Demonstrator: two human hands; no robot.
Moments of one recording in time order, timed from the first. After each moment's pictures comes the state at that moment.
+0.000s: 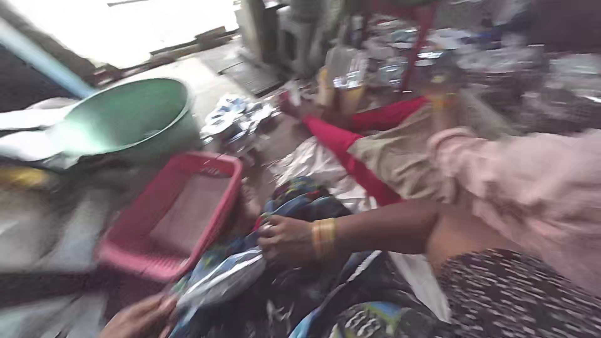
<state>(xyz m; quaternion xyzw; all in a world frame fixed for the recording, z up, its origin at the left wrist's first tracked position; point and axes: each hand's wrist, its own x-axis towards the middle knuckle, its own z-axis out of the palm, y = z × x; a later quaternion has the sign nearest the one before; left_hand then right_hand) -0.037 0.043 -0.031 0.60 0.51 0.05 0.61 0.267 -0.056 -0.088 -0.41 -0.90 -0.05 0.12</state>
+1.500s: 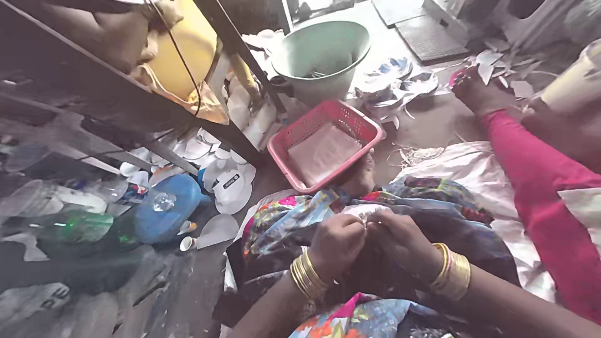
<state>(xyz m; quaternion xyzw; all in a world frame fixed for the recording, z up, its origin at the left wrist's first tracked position) 0.024 -0.005 -0.113 0.85 0.29 0.38 0.20 0.220 -0.026 -0.127 -0.38 -0.76 0.27 0.45</state>
